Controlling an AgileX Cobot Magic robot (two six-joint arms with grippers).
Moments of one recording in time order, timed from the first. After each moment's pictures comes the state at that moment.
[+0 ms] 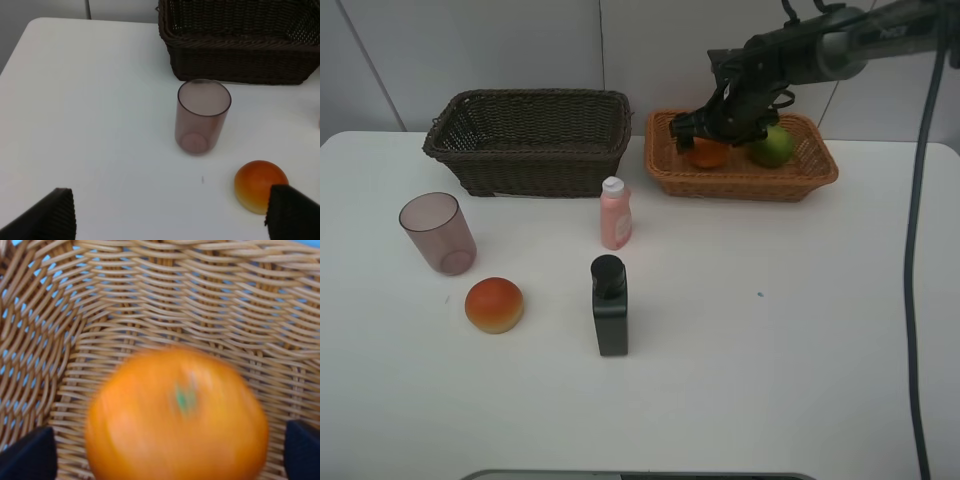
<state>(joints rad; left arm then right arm) 0.00 -0.01 -0.50 -0.01 1.07 -0.07 0.34 2.28 -1.71 -0.20 0.50 0.25</state>
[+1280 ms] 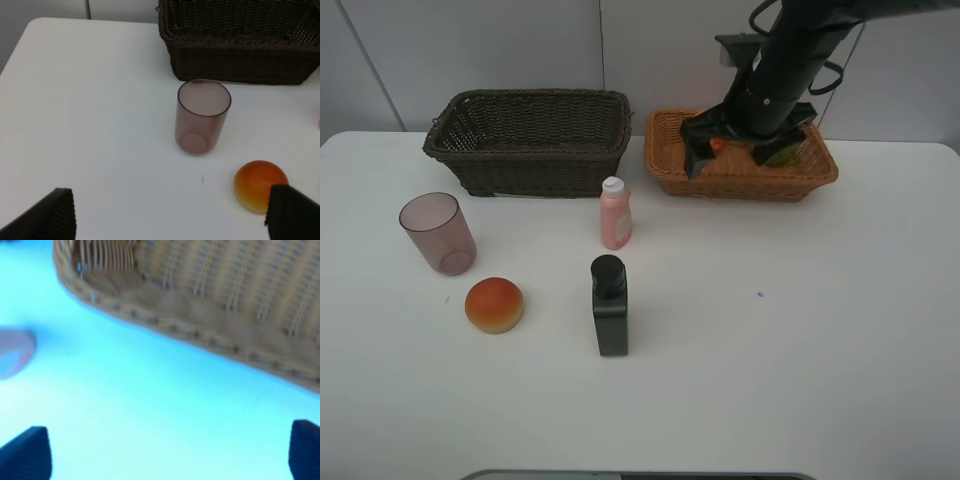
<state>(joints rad) 0.00 -0.01 -0.50 -0.01 1.07 -0.07 0.42 1.87 -1.41 -0.04 0.86 0.12</state>
